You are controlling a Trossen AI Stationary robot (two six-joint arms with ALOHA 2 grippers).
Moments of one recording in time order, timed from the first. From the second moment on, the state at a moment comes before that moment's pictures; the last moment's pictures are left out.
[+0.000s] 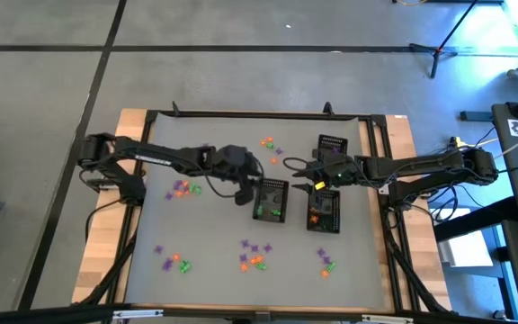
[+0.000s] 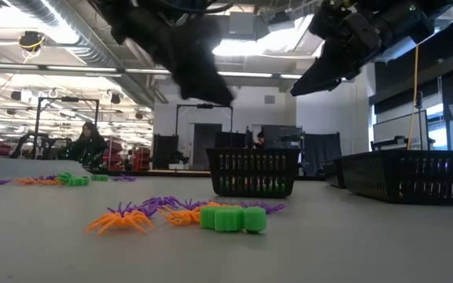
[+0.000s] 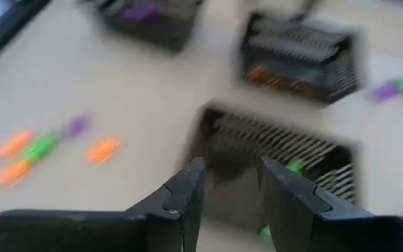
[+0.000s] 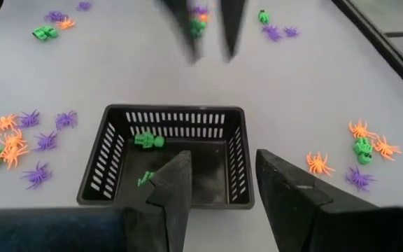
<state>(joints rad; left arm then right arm) 0.12 1.54 0.97 -0.10 -0.03 -0.12 -0.03 1.18 0.68 -0.07 0.05 0.01</state>
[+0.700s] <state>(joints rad) 0.54 1.40 0.83 -0.70 -0.27 -0.15 -0.03 1.18 0.68 -0.08 0.04 0.01</state>
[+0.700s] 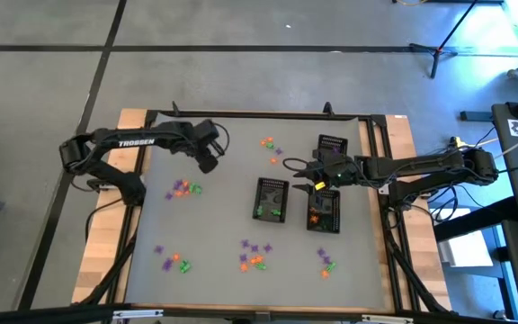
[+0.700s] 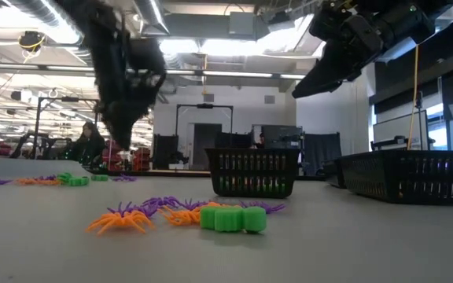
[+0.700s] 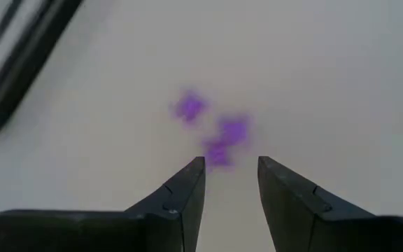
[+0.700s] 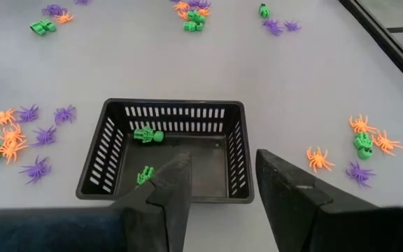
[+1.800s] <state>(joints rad) 0.74 1.40 0.61 -0.53 -0.12 -0.16 -0.03 1.26 0.68 -0.05 0.04 0.01</state>
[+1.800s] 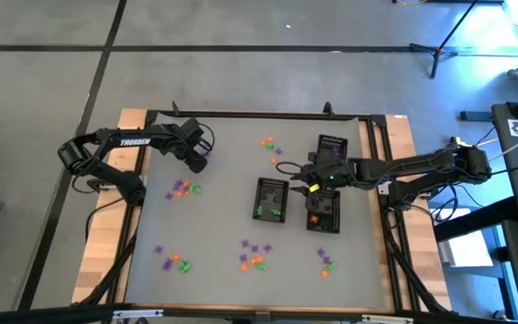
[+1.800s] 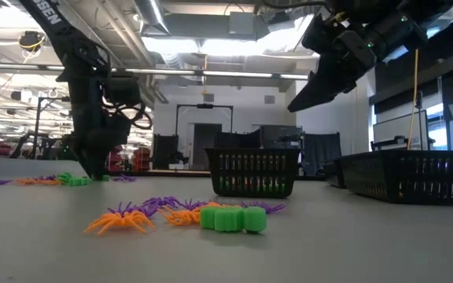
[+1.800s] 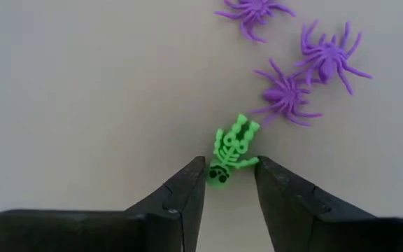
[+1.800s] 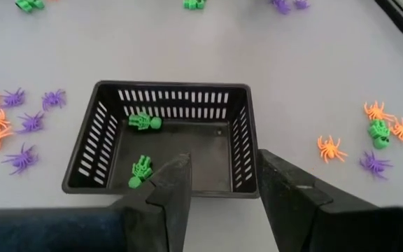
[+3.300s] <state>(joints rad) 0.70 1.32 0.61 -0.50 -0.21 -0.24 -0.03 1.26 0.68 -0.03 0.05 0.00</state>
